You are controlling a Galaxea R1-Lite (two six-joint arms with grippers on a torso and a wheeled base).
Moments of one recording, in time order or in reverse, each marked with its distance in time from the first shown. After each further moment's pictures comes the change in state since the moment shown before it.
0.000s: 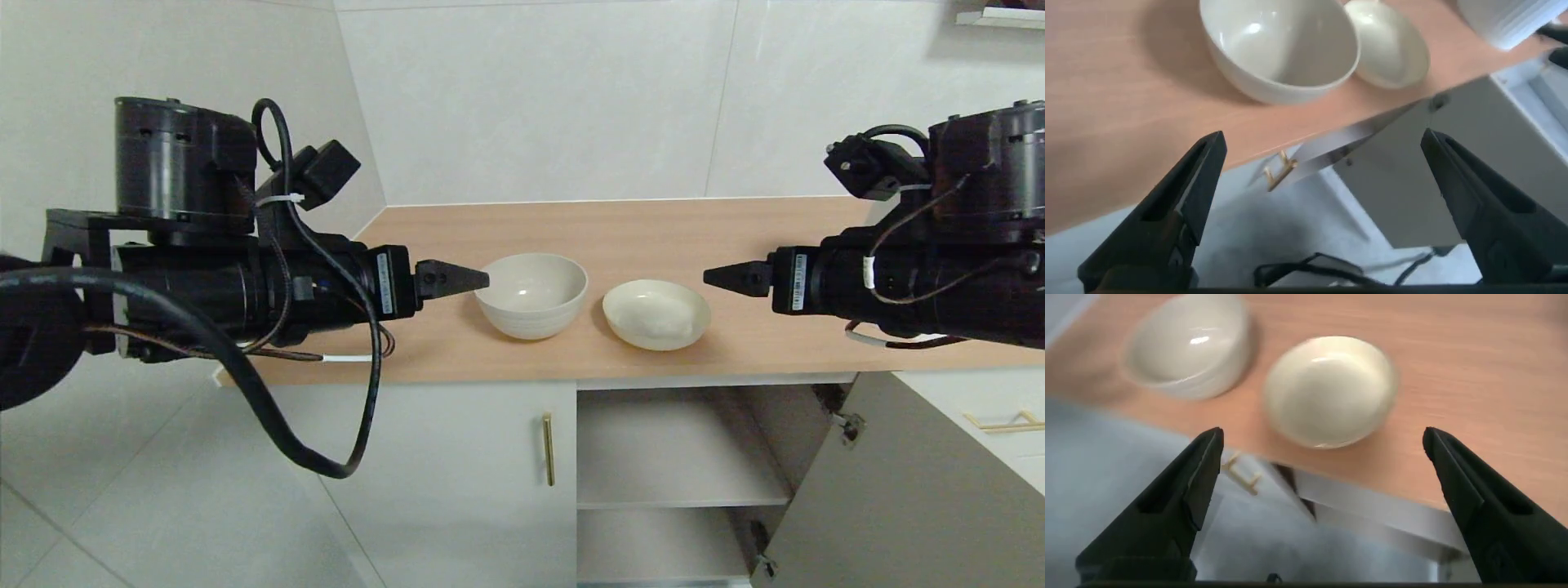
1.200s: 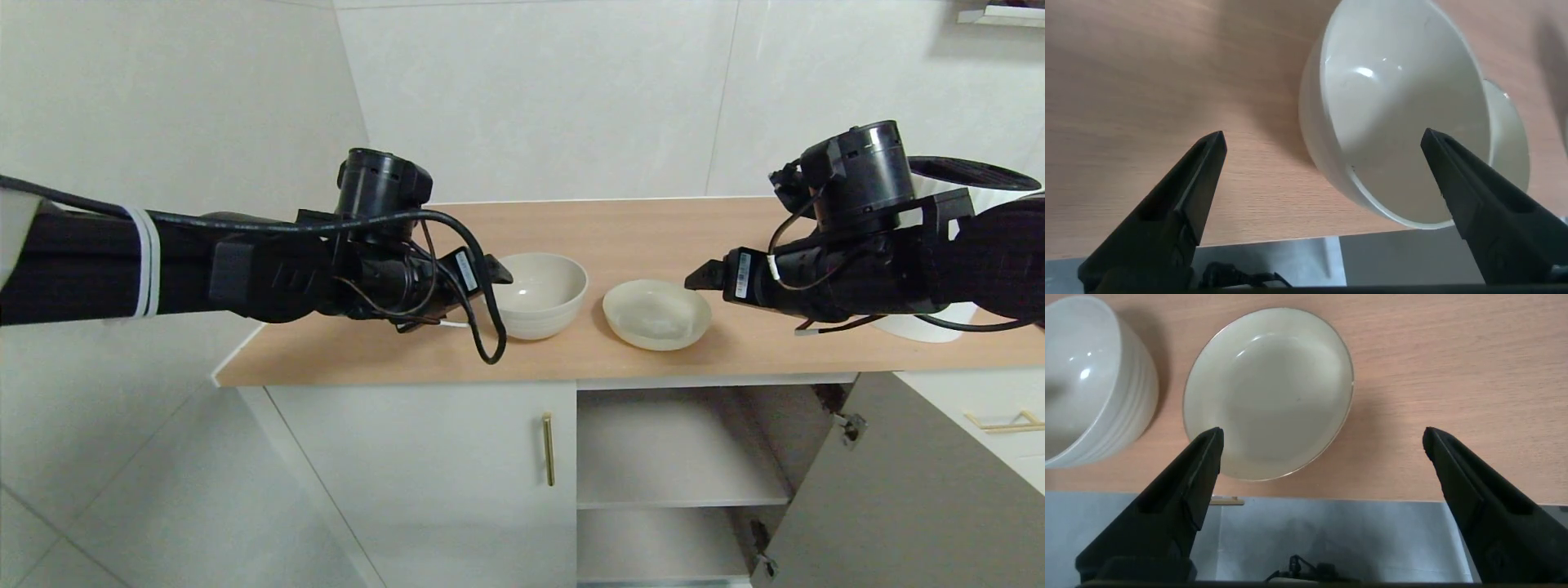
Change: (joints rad) left arm -0.021 0.372 -0.343 0.155 0.279 -0.343; right arm -0.015 0.211 -0.249 0.226 -0.124 0.214
